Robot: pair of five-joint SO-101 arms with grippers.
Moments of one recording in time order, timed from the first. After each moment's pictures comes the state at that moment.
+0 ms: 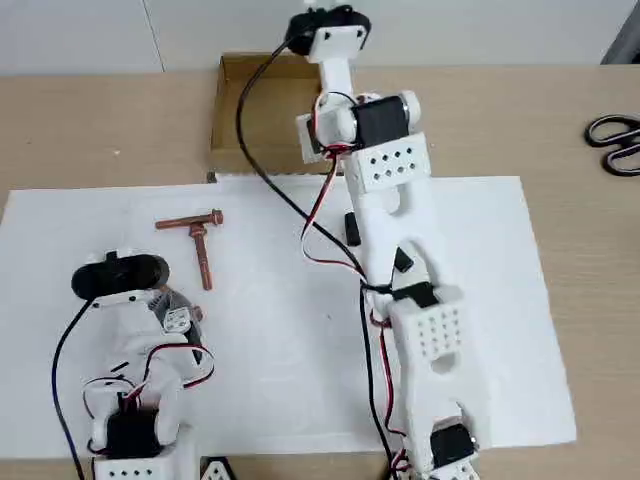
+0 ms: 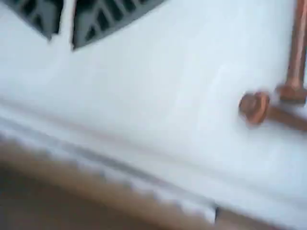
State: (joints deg) left arm -7.3 -103.2 90.6 63.5 14.8; right arm -22.9 38.7 -70.2 97.2 -6.2
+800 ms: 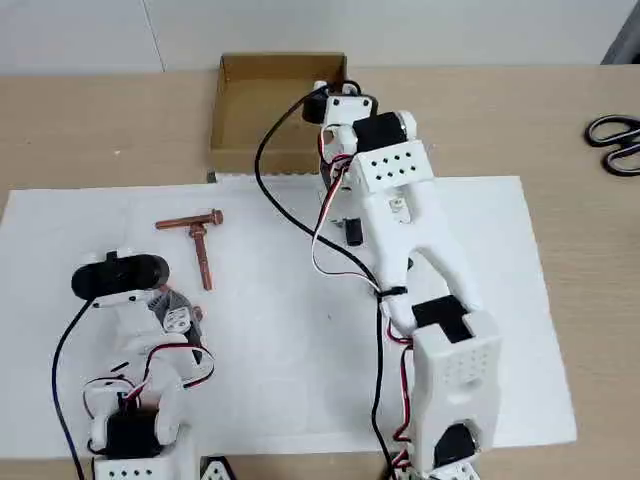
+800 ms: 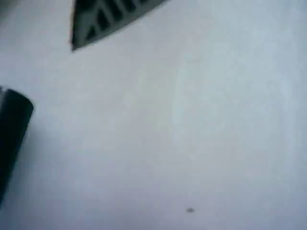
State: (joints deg) left arm -7.3 -103.2 90.6 63.5 14.8; right arm -21.2 27.5 -34.4 97.1 -6.2
